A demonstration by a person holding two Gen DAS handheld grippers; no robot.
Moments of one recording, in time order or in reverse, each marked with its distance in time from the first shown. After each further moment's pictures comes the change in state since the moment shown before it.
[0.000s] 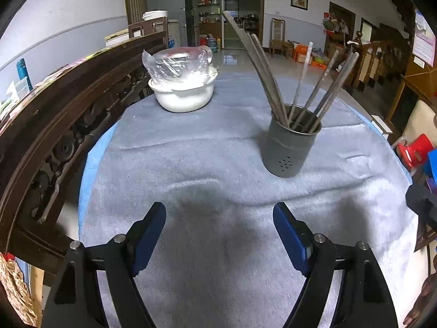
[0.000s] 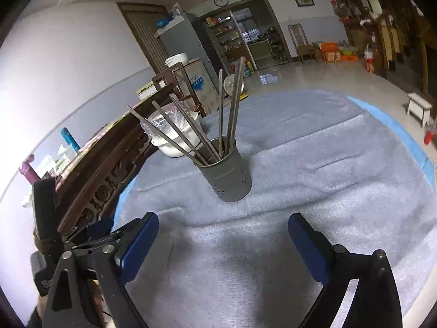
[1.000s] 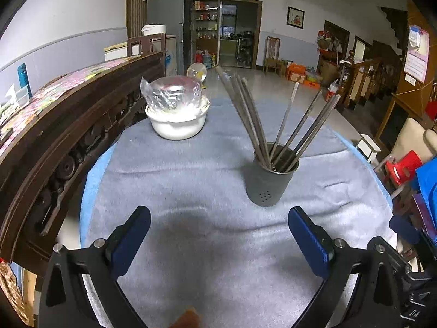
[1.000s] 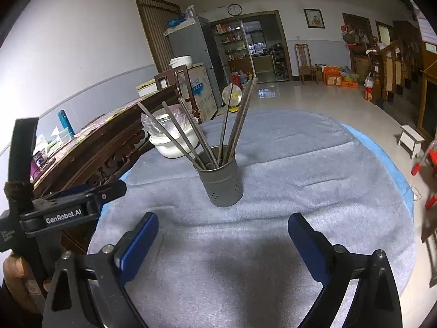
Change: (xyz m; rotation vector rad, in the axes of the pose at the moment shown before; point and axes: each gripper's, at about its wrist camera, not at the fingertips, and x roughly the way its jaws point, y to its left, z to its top) left arm -0.040 -0.004 0.027 -0.021 -0.100 -0.052; right arm -0.022 0.019 -0.002 -0.119 -0.046 -0.063
